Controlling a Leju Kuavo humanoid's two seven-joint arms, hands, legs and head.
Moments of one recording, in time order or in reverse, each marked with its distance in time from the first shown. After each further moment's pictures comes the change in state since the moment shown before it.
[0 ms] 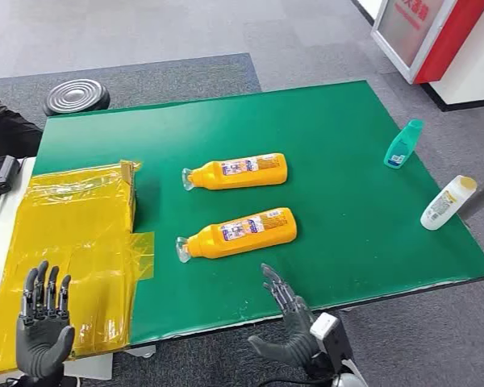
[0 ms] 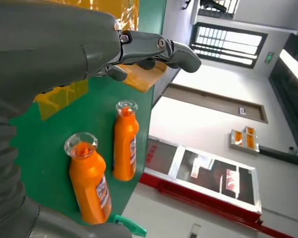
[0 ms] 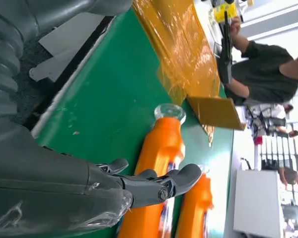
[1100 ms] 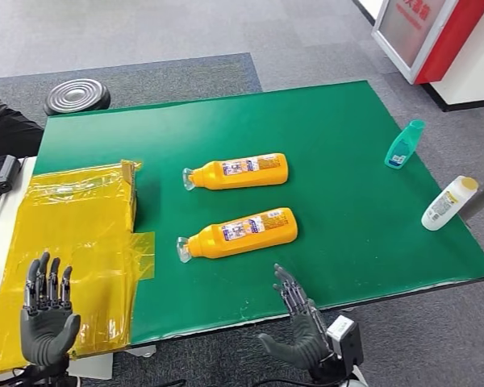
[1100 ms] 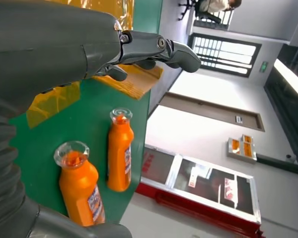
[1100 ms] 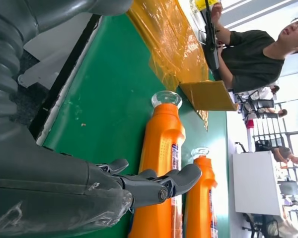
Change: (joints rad) left arm -0.054 -0.069 -0.018 0.014 -0.062 0.077 0.000; right arm 0.072 -0.020 -0.033 -0.043 -0.116 -0.022 -0.029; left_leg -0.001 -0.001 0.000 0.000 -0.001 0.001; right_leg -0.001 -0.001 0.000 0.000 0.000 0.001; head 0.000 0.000
